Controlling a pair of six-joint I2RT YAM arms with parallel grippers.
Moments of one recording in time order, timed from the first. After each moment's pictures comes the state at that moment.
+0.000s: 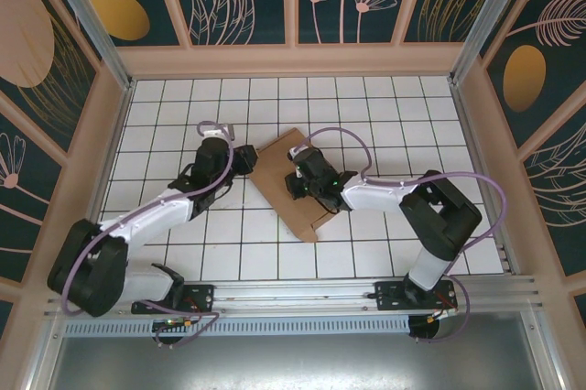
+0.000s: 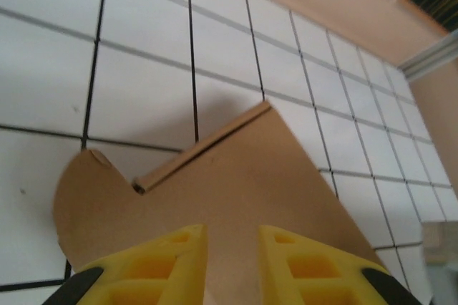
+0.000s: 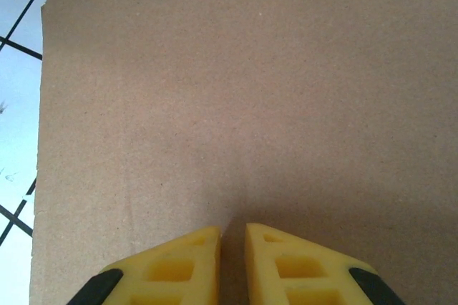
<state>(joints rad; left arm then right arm) -0.51 1.34 0.67 0.17 0.01 -0.71 0.85 1.70 0.89 0.03 0.06 0.38</state>
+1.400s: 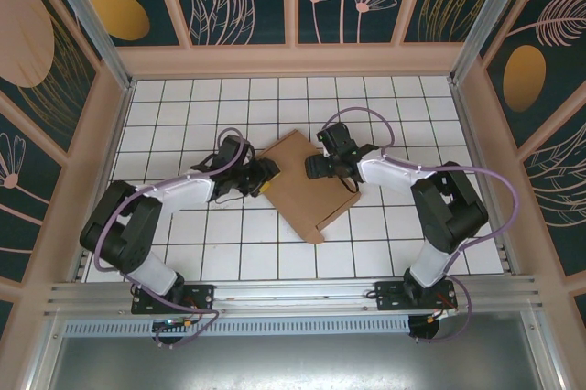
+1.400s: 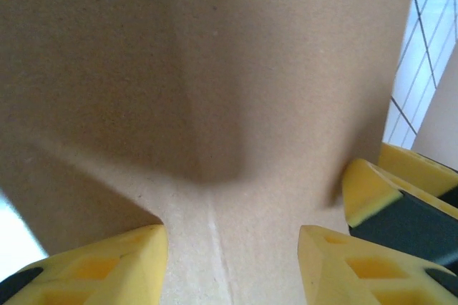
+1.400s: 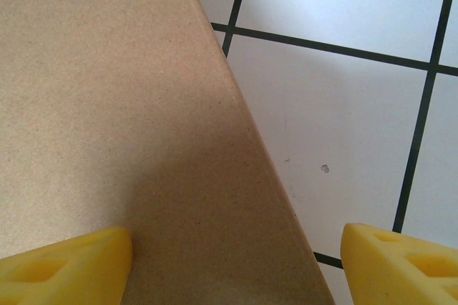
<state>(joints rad) -0.52 1.61 0.81 -0.04 0.37 -1.21 0.61 1.71 1.03 -0.30 0.05 0.32</state>
